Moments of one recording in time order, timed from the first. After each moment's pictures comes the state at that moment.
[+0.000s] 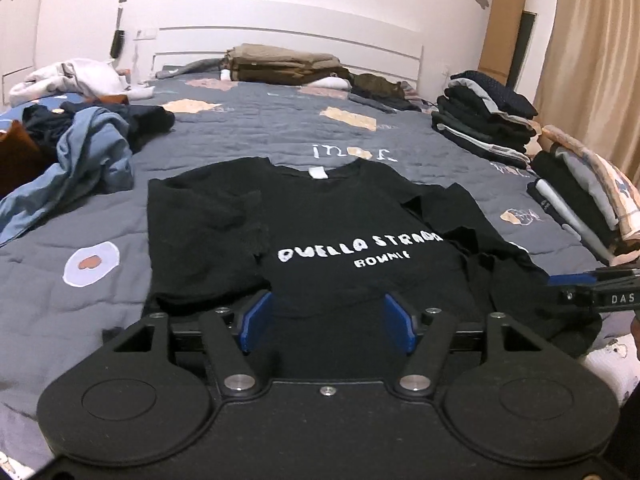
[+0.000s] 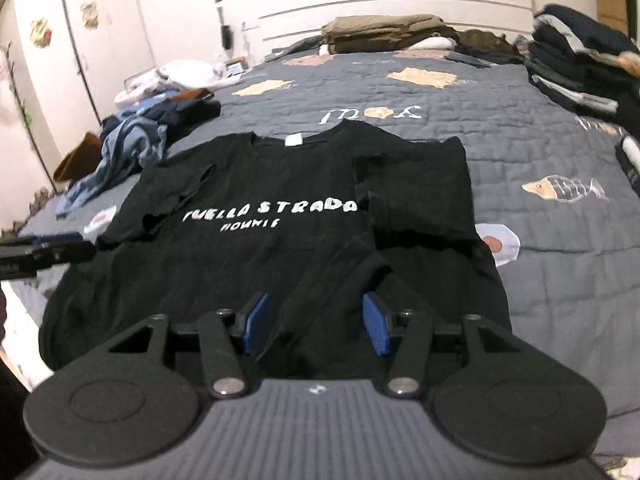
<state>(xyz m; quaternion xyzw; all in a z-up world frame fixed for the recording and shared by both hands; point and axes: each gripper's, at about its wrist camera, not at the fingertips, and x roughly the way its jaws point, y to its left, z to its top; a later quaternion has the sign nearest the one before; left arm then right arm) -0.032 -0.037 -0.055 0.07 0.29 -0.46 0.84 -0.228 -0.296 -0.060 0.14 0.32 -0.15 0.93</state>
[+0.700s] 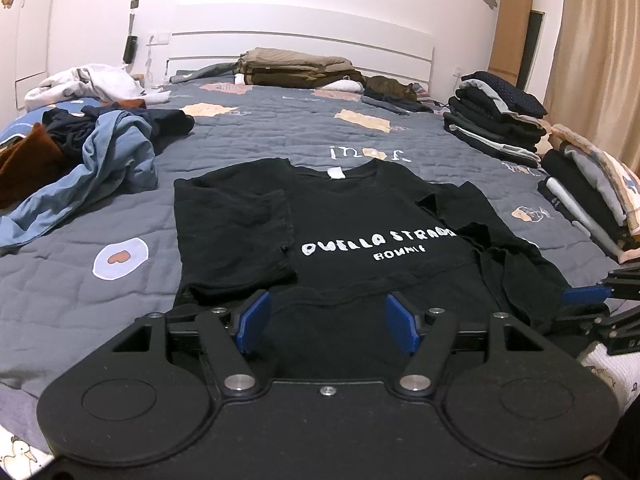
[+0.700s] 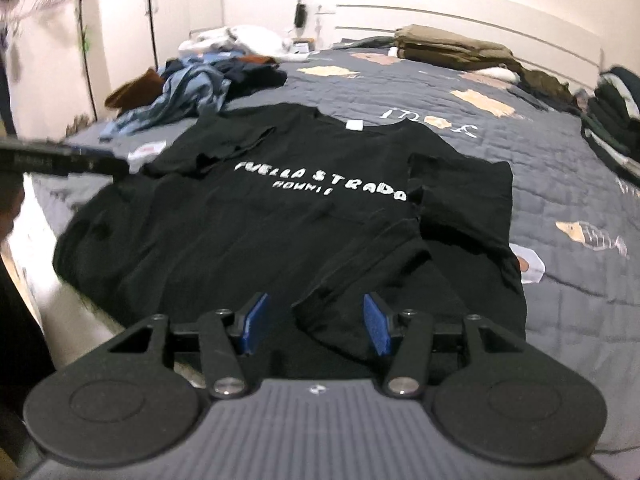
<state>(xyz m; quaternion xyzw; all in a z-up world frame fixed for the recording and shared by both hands) -0.038 -0.019 -0.051 0.08 0.28 -0.45 0.85 -0.239 -0.259 -0.067 0.03 0.35 -0.08 0.93</state>
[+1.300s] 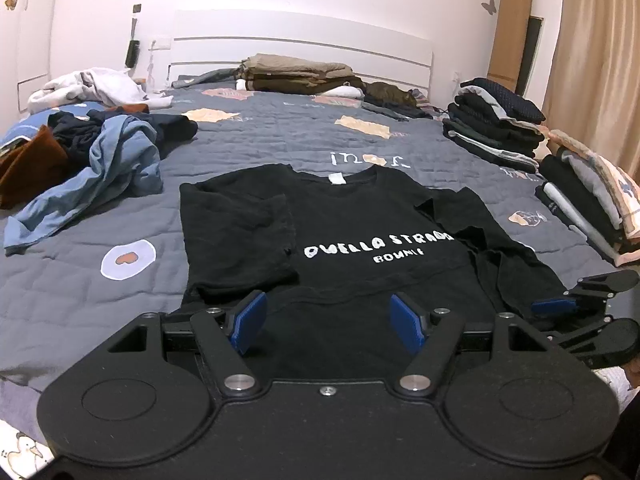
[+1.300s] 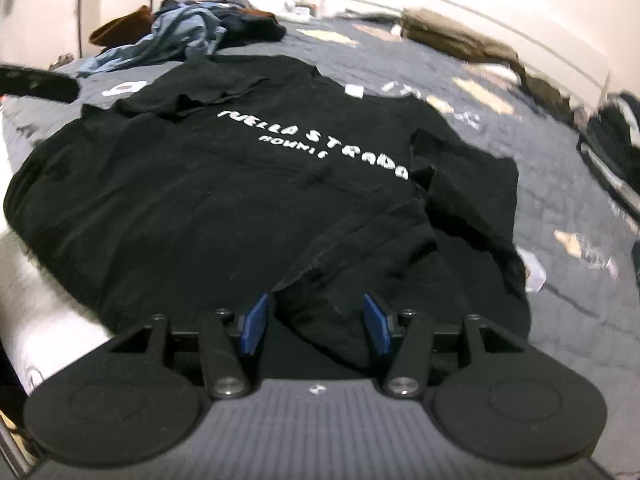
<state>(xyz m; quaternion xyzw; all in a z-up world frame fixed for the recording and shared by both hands) -0.041 -0.008 -0.047 0.07 0.28 -0.45 0.85 -0.205 -0.252 -0.096 -0.03 0.40 -0.11 0.91</state>
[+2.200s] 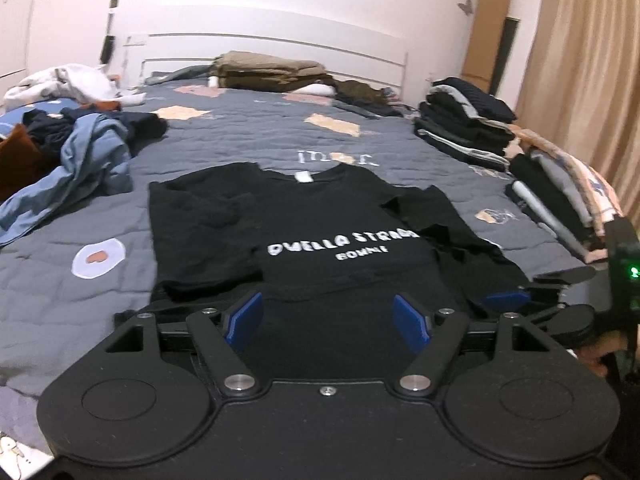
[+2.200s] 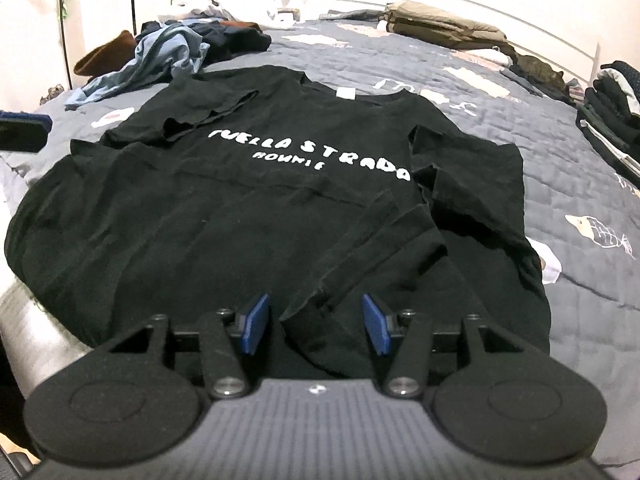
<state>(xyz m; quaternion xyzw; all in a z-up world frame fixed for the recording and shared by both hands) -0.053 -0.011 -0.043 0.07 0.28 -0.49 0.82 -0.195 -0.258 -0.094 0.02 0.39 -0.11 0.92</state>
